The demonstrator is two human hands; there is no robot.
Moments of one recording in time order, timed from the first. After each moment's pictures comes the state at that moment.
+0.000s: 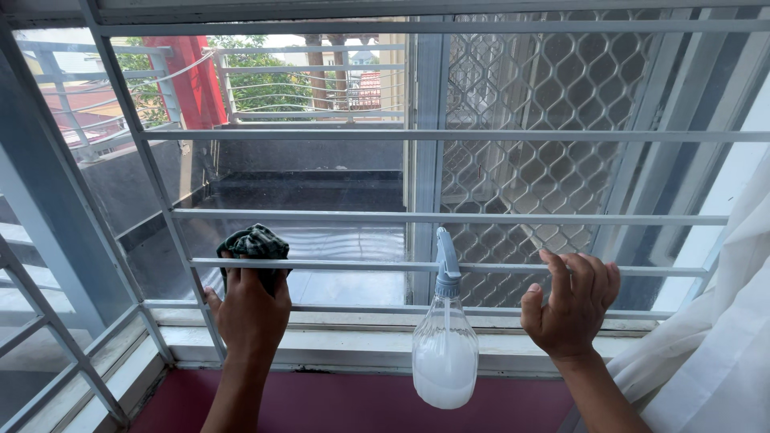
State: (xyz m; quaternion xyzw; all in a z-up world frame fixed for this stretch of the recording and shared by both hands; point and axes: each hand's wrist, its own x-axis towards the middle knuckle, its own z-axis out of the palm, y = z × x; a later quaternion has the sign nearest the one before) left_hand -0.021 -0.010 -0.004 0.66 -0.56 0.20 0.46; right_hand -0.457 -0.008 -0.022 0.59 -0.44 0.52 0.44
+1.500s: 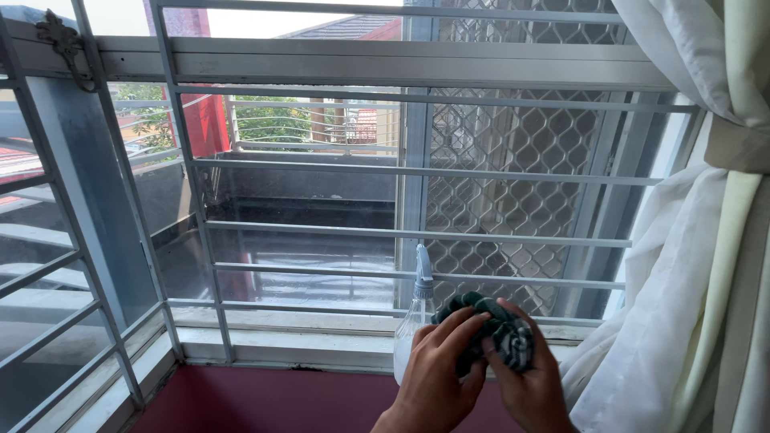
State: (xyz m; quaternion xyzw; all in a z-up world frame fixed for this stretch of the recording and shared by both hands) left_hand -0.248 0.156 0.022 0.23 -0.80 -0.06 0.56; right_hand -0.420 0.139 -0.007 0.58 -0.40 0.67 -0.23
